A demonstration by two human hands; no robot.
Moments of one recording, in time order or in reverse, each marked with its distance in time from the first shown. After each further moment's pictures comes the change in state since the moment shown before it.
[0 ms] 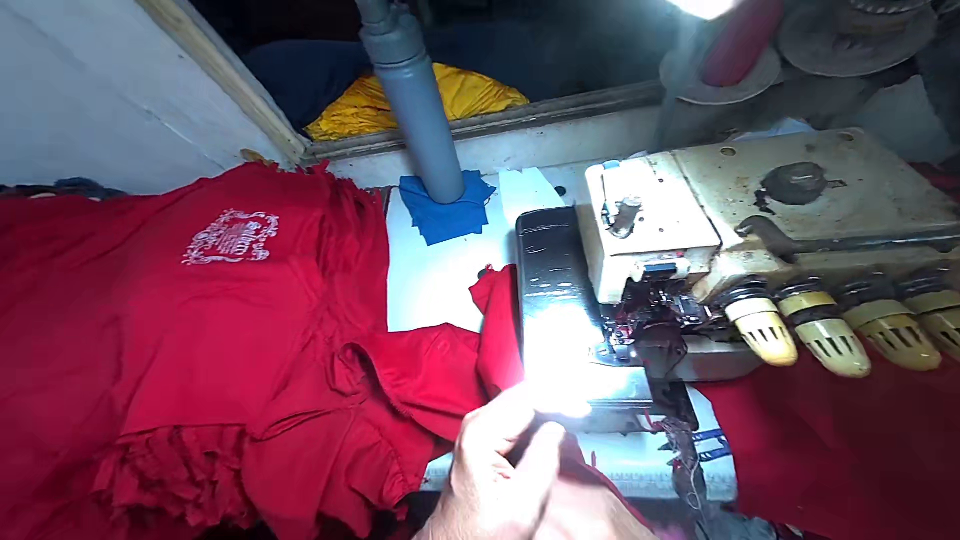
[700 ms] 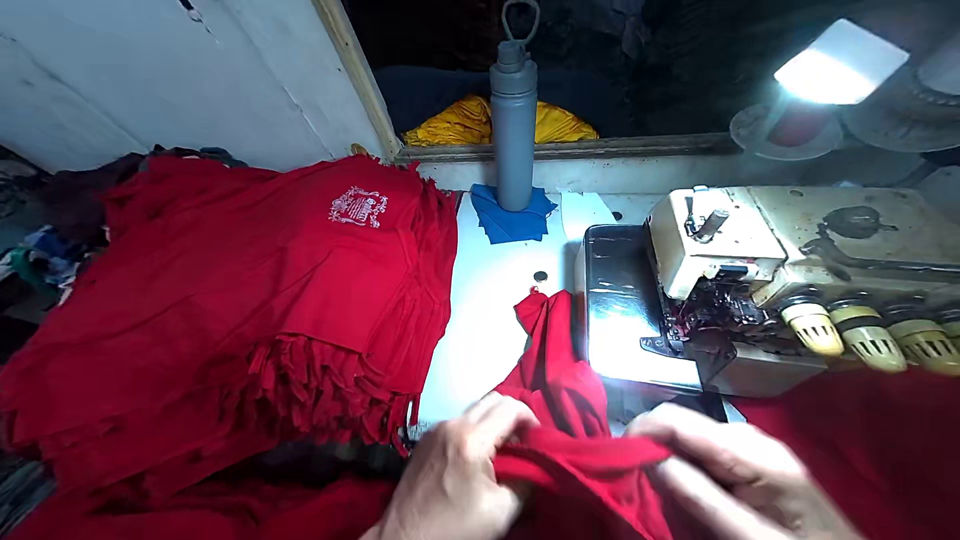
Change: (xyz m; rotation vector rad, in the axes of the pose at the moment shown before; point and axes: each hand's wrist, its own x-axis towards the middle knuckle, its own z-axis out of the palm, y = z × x) left_hand -0.068 0.031 -0.067 0.663 0.000 -0.003; right_hand 0.026 -0.020 -0.058 0.274 -0.062 0.061
